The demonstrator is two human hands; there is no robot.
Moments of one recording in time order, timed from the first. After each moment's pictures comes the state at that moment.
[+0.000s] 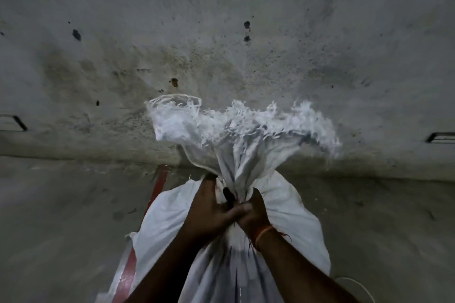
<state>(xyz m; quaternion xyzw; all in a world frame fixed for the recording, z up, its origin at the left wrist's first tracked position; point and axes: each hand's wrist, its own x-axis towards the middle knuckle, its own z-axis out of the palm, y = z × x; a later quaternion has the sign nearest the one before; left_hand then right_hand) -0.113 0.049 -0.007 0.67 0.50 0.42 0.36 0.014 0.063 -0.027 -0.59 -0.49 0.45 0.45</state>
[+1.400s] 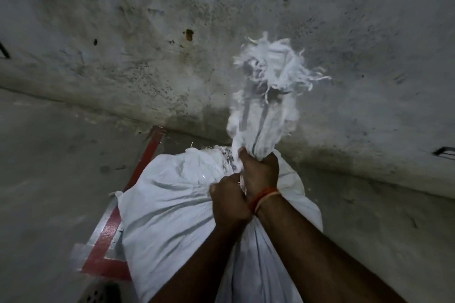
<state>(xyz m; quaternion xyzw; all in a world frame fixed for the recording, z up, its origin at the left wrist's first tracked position) -0.056 0.060 -0.081 0.58 0.66 0.40 0.25 -0.009 0.105 -0.031 -0.61 -0.41 0.39 0.56</state>
